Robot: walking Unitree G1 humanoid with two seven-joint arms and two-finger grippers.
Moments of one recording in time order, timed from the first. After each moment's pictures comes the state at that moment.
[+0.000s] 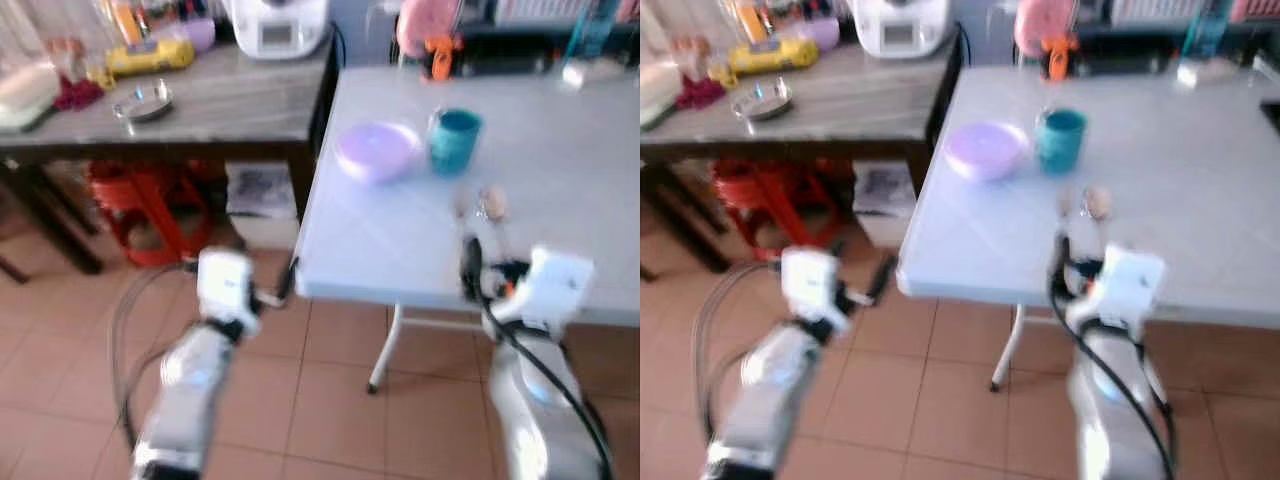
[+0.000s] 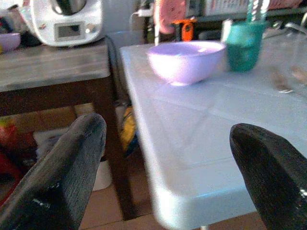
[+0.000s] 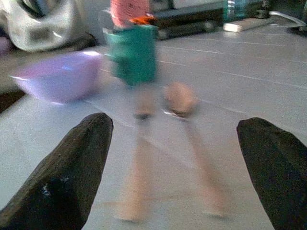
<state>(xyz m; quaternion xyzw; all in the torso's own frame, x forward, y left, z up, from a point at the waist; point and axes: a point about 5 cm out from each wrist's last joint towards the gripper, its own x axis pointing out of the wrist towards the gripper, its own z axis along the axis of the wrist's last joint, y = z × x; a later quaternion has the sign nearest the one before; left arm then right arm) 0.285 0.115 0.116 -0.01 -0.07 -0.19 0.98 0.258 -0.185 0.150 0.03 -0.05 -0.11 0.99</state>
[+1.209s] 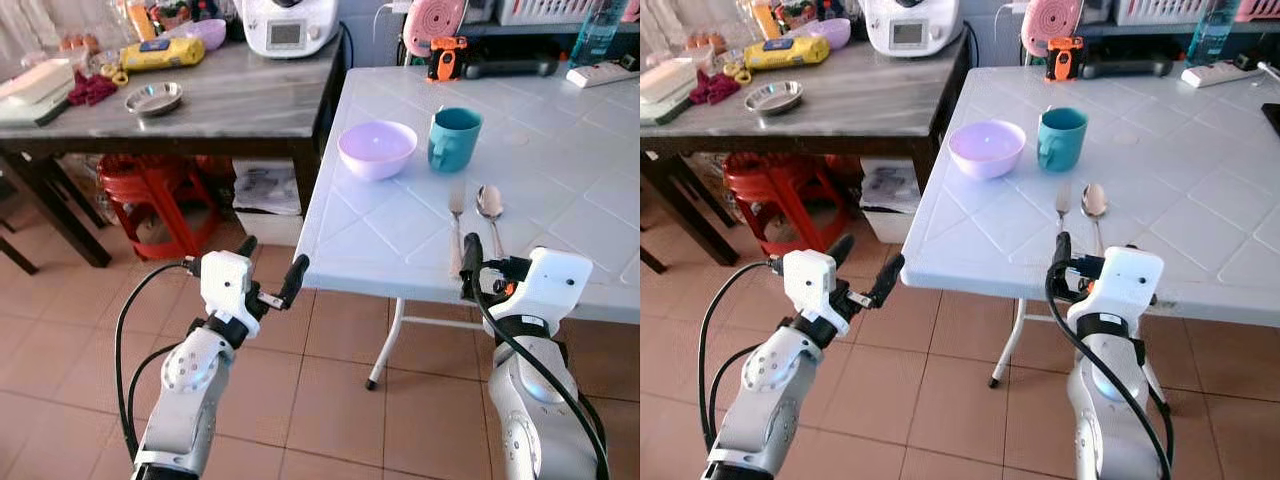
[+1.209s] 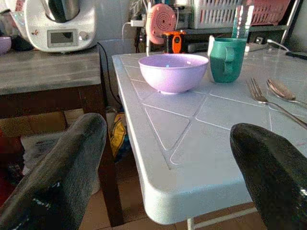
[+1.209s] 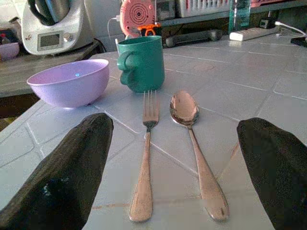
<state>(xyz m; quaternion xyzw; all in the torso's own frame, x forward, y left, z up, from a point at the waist) 0.281 0.120 0.120 -0.04 -0.08 -0.22 0.97 0.261 -0.179 0.154 0.02 -0.06 -0.10 0.99</state>
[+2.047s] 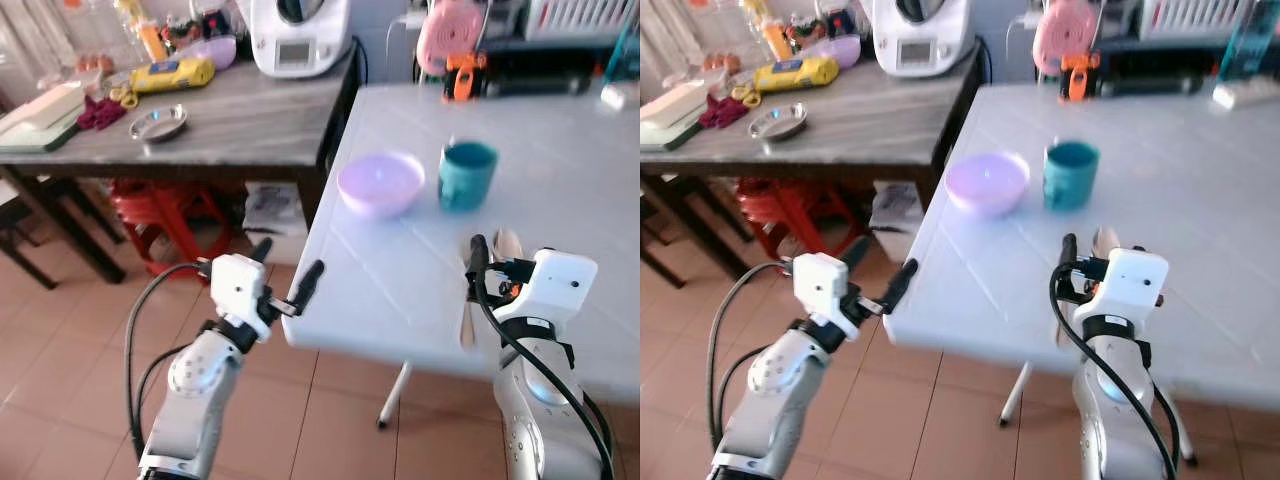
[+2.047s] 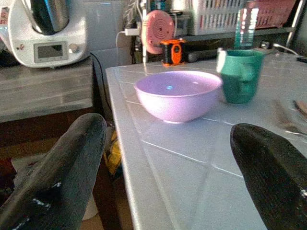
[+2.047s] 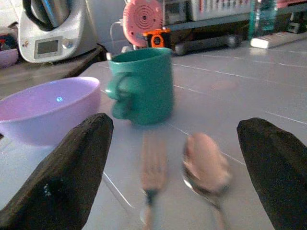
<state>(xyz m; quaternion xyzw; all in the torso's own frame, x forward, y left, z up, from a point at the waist) 0.275 0.111 0.123 -0.04 -0.09 -0.26 0.96 0.260 -0.182 0.152 0.02 -0.06 -0.10 0.99</state>
